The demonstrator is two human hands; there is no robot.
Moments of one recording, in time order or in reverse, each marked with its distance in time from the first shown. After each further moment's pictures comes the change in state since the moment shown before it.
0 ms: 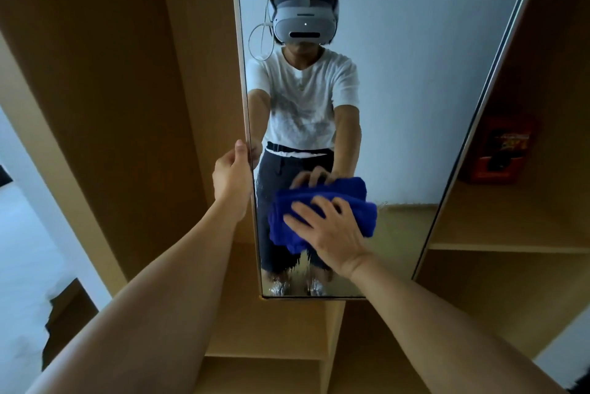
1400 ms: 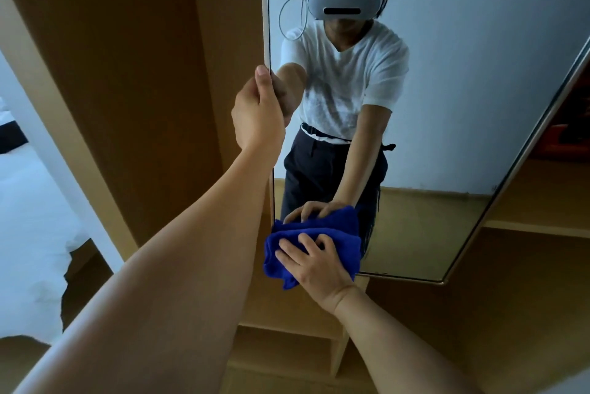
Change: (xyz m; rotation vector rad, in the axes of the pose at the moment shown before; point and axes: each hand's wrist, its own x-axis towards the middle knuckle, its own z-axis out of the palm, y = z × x) left_hand 0.008 -0.027 0.027 0.029 0.197 0.222; right_hand -0.080 -0.105 0.107 0.070 -0.233 -0.077
